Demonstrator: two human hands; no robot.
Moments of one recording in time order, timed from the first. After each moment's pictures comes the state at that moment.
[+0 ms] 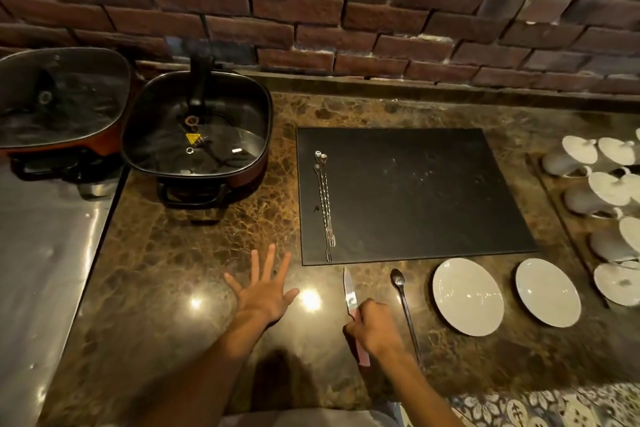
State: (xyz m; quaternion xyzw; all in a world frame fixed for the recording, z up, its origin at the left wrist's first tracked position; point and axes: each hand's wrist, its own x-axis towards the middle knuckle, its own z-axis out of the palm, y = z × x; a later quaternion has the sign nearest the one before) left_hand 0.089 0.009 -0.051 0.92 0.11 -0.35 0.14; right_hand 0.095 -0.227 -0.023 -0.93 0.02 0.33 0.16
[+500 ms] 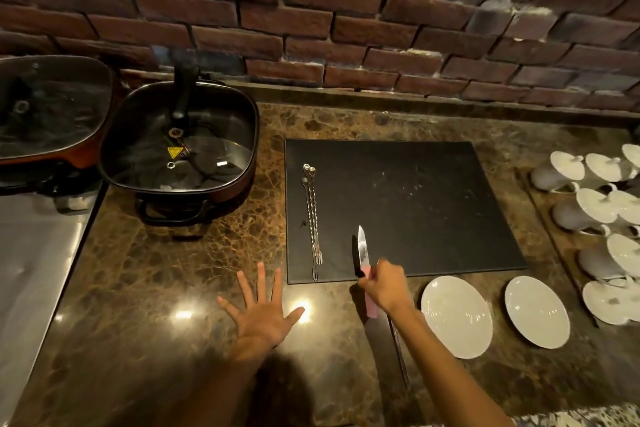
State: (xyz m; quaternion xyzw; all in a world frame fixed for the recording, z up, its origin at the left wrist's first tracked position) left_hand 0.098 -0.024 -0.056 0.91 0.17 -0.35 0.16; right_hand 0.203 -0.250 -0.004 -0.94 0.06 0.26 0.22
